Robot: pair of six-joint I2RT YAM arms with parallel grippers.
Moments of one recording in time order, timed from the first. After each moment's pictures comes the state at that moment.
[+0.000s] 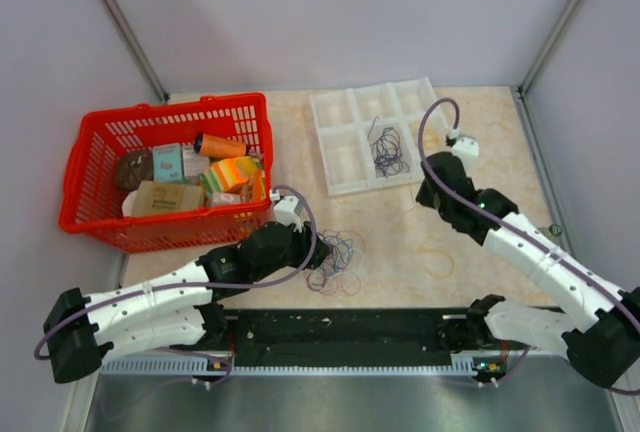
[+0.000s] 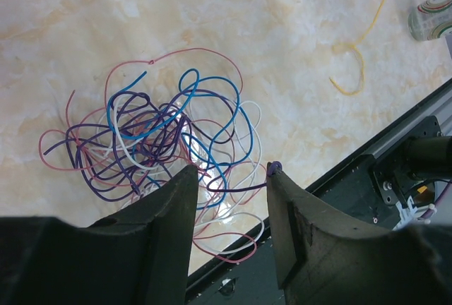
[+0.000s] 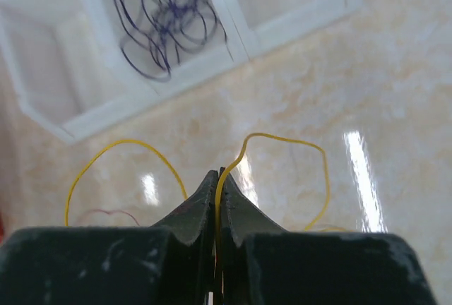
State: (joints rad) left arm -1.03 0.89 0.53 -0.14 -0.20 -0.73; right arm 0.63 1.08 0.89 -0.60 0.50 0.73
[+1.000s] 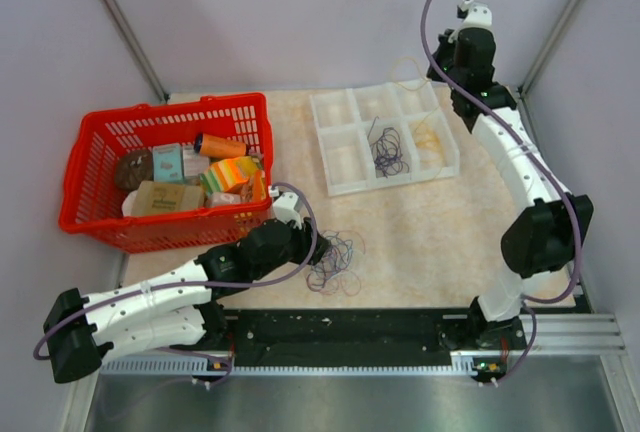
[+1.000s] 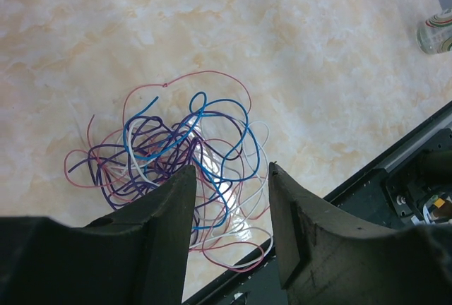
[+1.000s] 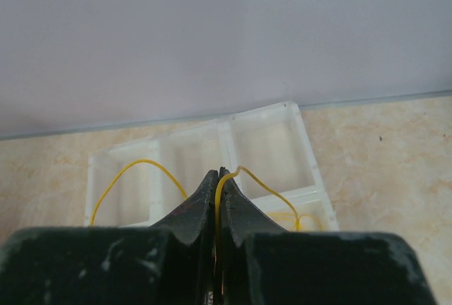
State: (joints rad) left arm -1.03 0.89 0.55 -0.14 -0.26 -0.67; right arm 0.23 1.68 1.69 -0.21 0.16 0.25
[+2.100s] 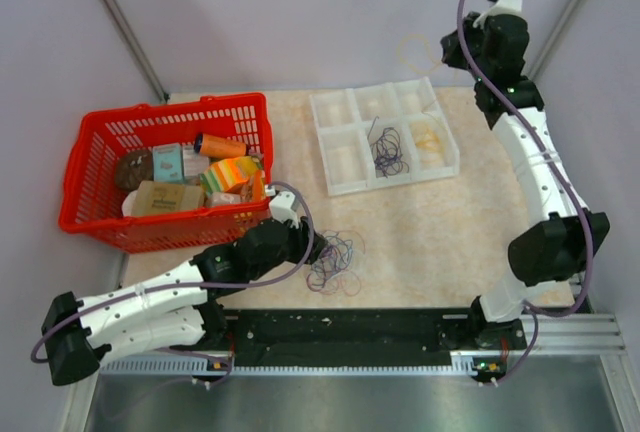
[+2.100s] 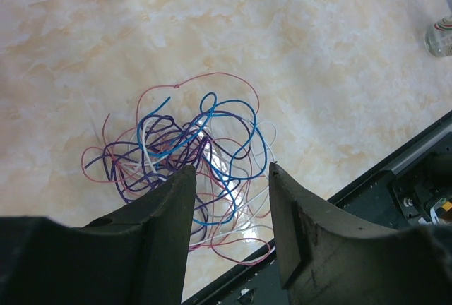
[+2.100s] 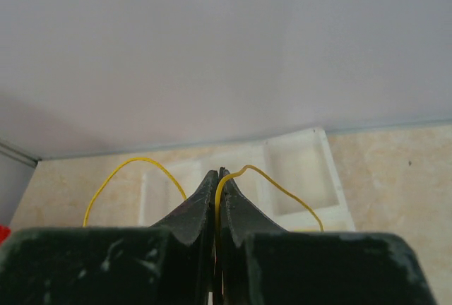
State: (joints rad) left arm -1.03 0.87 0.57 -0.20 -0.28 -0.65; right arm 0.16 1.62 1.83 -0.25 0.00 0.33
